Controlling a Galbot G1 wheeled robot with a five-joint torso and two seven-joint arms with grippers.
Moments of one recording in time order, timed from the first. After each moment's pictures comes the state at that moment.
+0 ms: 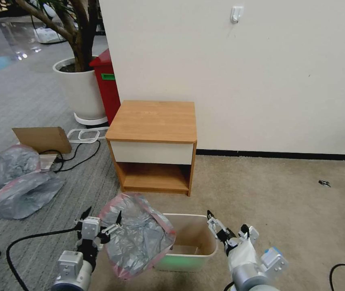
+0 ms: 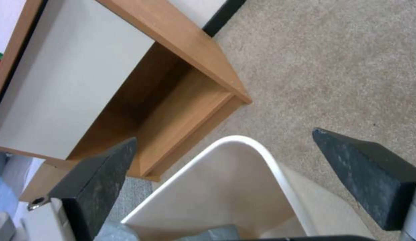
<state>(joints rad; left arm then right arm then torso) 1.87 -1.33 -0.57 -2.28 -0.08 0.22 -0.06 -1.76 1.38 0.22 2.28 0.88 -0.14 0.54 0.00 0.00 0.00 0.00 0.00</state>
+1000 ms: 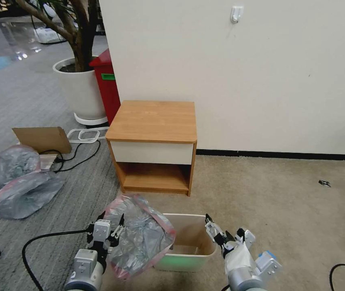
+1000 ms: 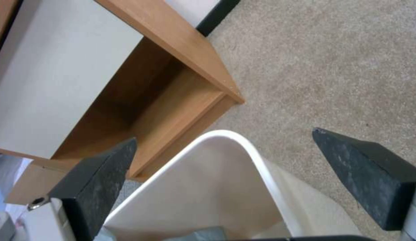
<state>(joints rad) 1.84 -1.34 -0.48 -2.25 -0.05 0.33 -0.12 -1.76 1.39 0.21 2.23 0.84 -0.11 0.53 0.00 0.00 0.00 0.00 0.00</state>
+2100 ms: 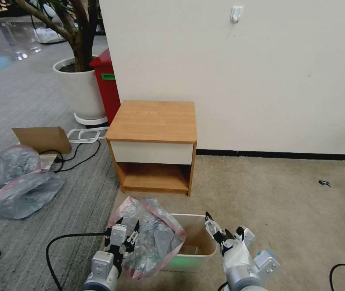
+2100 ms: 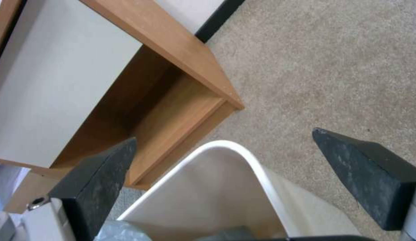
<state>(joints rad) 1.81 -1.34 -0.38 -2.22 0.01 0.31 -0.08 -1.74 1.41 0.21 2.22 0.83 -0.10 0.53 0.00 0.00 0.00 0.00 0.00</state>
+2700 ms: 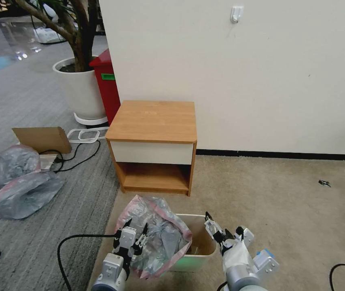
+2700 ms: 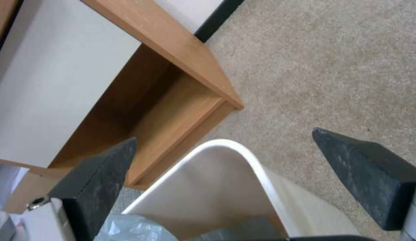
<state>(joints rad) 1.80 -1.33 -0.34 -2.18 0.03 0.30 -0.08 -1.73 1.41 0.20 2.21 0.82 -0.09 0.53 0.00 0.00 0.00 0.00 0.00</state>
